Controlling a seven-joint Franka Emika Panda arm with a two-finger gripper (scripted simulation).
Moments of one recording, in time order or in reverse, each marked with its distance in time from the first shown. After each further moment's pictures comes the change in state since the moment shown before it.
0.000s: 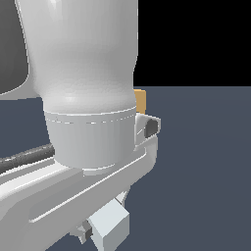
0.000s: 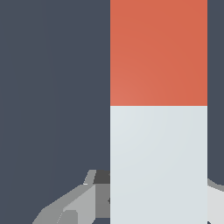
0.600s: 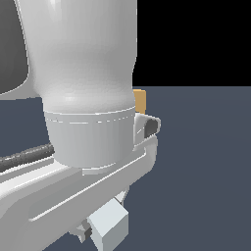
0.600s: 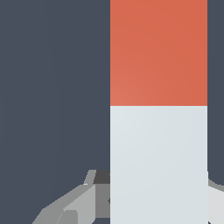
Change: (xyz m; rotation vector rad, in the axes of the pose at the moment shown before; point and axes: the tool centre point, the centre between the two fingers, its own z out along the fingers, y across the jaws) arm 0.001 0.000 0.000 0.000 0.000 0.005
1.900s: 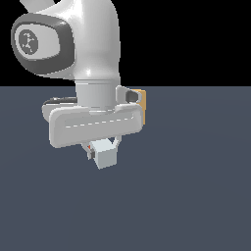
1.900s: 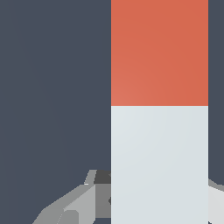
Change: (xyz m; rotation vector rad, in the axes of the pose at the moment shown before) arm 0.112 0.076 -0.027 0.001 0.001 0.279
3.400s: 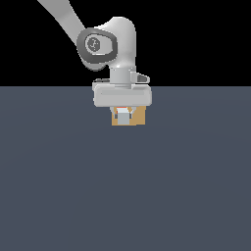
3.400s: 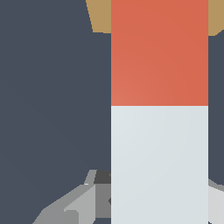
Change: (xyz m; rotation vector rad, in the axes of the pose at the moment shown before) arm 0.146 0.125 -0.039 0.000 -0.001 0.394
